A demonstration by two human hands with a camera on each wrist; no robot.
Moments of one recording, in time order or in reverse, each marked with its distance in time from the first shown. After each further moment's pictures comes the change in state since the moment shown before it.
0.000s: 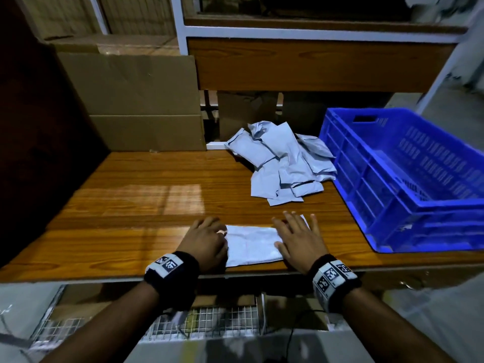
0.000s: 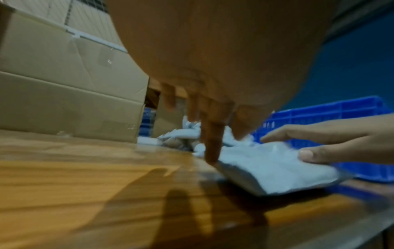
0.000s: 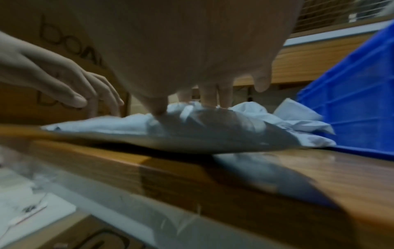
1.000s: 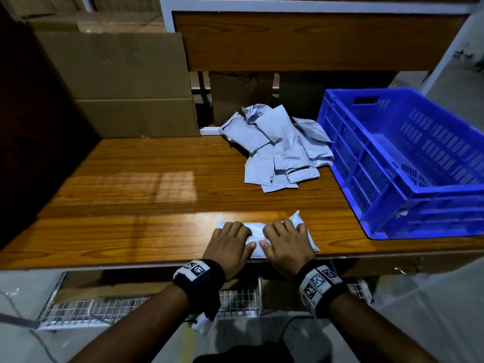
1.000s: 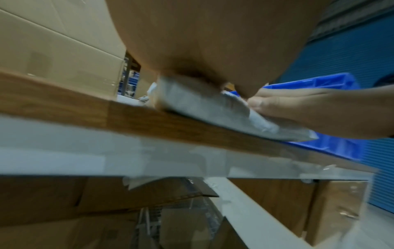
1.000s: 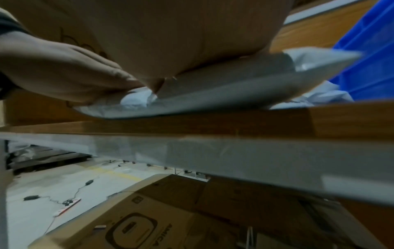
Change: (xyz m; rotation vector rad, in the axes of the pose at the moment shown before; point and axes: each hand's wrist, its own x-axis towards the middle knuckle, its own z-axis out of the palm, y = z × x) left_hand 0.017 0.082 0.036 -0.241 -0.023 -0.151; right_hand -0.018 -0.018 0.031 0.078 0.168 -0.030
